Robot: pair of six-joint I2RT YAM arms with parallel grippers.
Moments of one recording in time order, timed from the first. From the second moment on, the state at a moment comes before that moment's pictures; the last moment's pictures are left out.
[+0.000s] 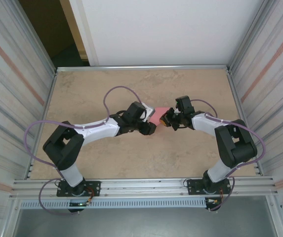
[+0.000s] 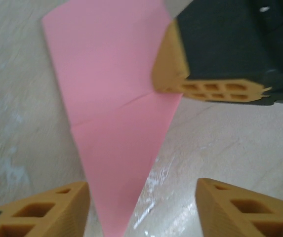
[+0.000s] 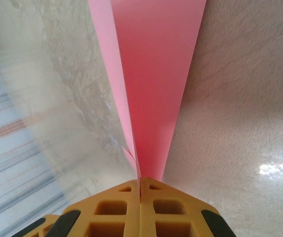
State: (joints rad) left arm -0.81 1.71 1.05 -0.15 0.13 -0.17; right arm 0.38 1.61 0.83 -0.10 -0.45 1.20
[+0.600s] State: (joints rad) left arm -0.85 1.83 1.05 -0.03 0.03 0.19; right arm 0.35 1.64 0.85 -0.12 -0.53 1.20
